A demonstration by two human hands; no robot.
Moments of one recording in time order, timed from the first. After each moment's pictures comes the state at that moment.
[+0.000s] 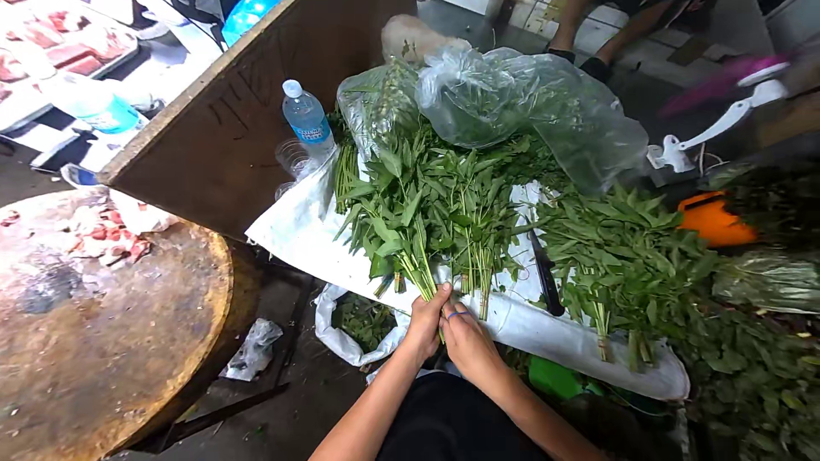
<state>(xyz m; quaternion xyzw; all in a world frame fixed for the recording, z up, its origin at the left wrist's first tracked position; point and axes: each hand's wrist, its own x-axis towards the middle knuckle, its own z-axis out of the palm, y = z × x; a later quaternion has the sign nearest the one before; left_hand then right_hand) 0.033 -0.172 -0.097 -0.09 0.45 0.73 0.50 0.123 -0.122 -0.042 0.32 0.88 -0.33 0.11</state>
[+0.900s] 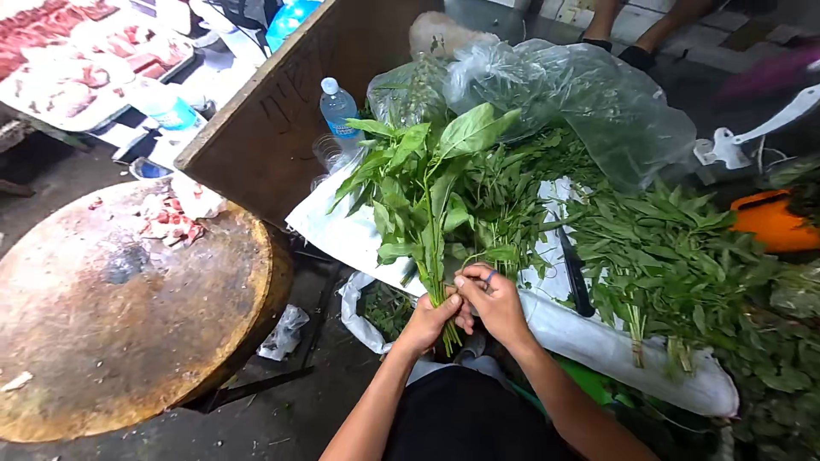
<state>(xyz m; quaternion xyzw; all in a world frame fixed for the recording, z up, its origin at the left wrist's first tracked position) 0.006 -0.232 -0.082 0.15 0.36 0.75 0.54 0.087 -0.108 -0.014 0.27 0.72 -0.61 -0.19</state>
